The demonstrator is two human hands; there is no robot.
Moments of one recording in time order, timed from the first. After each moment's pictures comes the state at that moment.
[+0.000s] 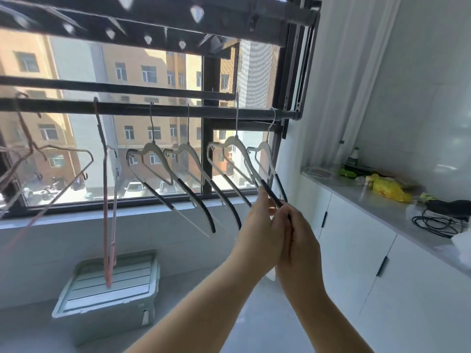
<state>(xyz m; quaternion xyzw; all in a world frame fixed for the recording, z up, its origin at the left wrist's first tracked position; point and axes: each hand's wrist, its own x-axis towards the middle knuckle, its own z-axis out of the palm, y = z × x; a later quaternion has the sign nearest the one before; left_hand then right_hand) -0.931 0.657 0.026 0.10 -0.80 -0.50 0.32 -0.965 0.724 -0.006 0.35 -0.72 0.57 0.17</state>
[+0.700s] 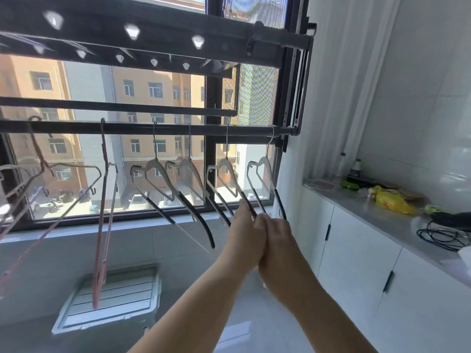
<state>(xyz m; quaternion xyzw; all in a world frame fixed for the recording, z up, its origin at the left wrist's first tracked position) -0.946 0.640 0.033 0.19 -0.75 -0.55 0.31 -0.974 0.718 0.010 0.44 -0.82 0.33 0.14</state>
